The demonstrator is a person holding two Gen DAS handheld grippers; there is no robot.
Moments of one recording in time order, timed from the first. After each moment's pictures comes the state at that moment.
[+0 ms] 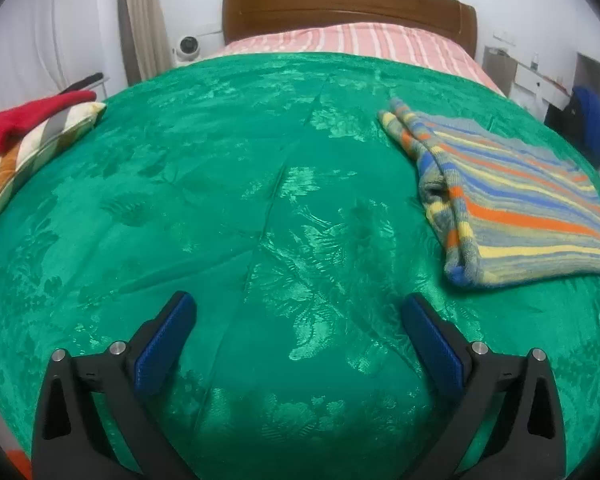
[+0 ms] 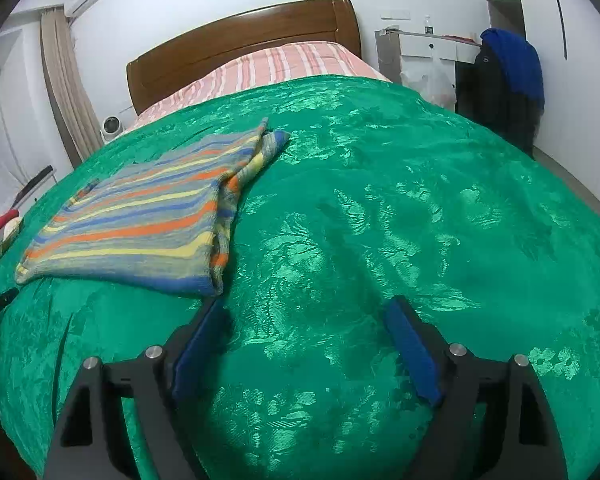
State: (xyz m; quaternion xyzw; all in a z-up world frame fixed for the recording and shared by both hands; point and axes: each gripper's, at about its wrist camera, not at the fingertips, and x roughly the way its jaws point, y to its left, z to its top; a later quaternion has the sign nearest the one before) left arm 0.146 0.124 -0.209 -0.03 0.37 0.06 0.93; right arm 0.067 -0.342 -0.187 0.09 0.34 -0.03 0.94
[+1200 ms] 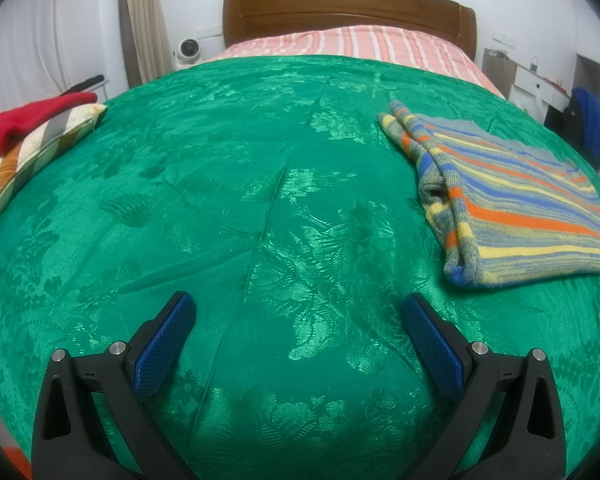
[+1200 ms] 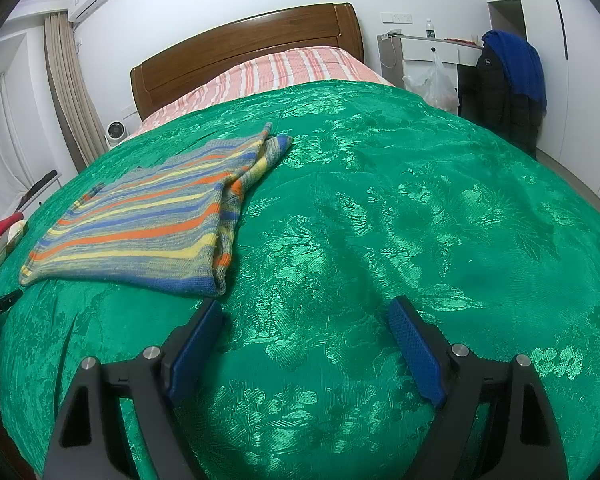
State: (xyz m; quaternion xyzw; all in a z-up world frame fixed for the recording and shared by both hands) left arm 0.135 0.123 -0.208 -0.03 0.36 0.06 0.93; right arm 0.064 -0.343 -0.190 0.10 0.33 -0.03 0.94
